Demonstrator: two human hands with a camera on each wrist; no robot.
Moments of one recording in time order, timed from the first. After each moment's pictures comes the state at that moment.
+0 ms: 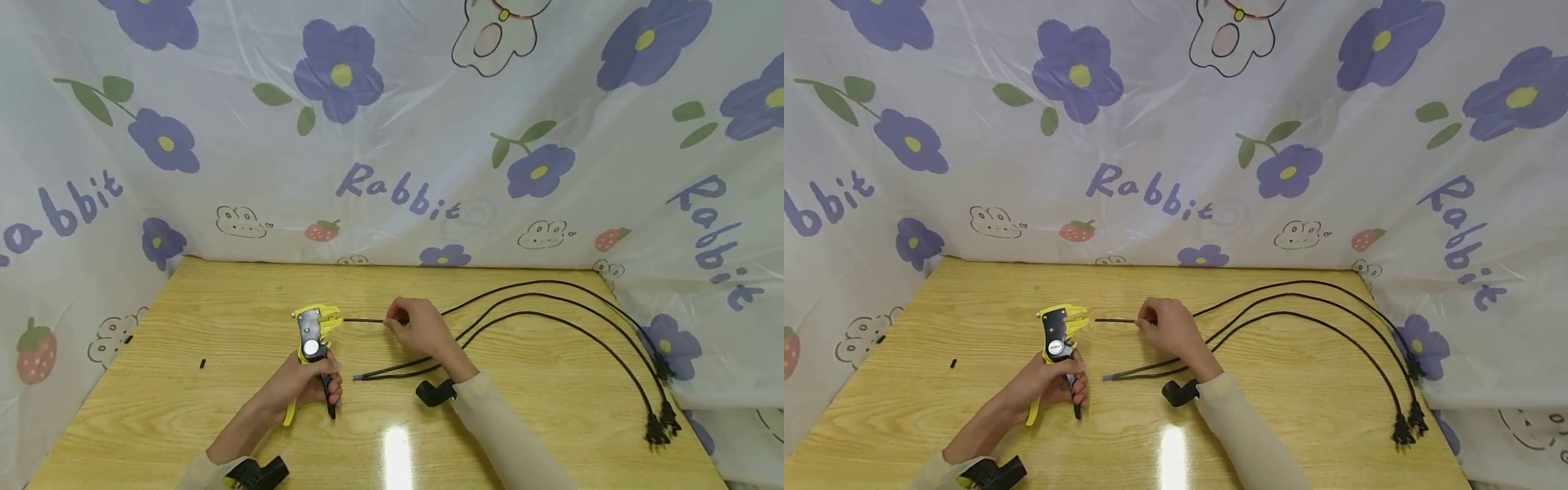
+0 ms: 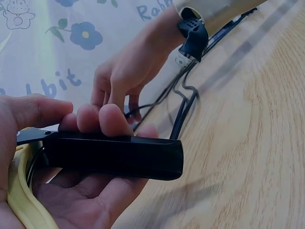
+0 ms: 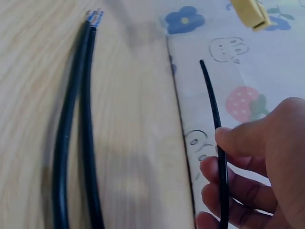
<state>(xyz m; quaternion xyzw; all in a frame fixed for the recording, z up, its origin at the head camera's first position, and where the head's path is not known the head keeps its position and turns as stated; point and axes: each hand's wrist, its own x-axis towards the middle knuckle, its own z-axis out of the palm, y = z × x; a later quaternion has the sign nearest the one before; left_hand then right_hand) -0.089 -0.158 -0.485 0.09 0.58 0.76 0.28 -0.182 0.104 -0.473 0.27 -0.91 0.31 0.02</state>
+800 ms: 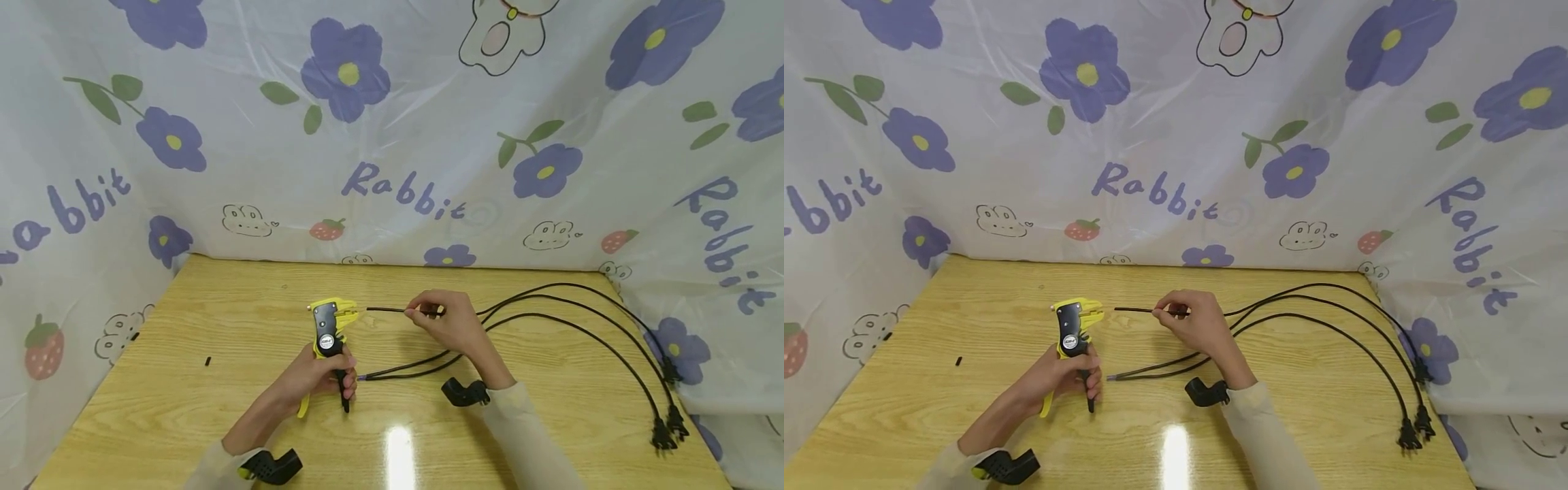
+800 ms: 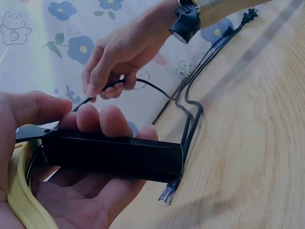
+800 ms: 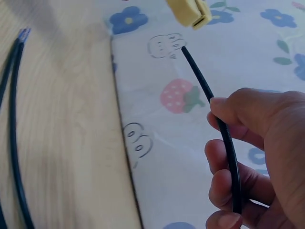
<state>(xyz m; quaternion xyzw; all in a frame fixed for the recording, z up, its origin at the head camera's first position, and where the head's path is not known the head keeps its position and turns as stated) -0.092 -0.144 -0.474 0.11 0.63 0.73 0.25 -0.168 0.141 -0.438 0.28 -0.86 0.42 0.08</state>
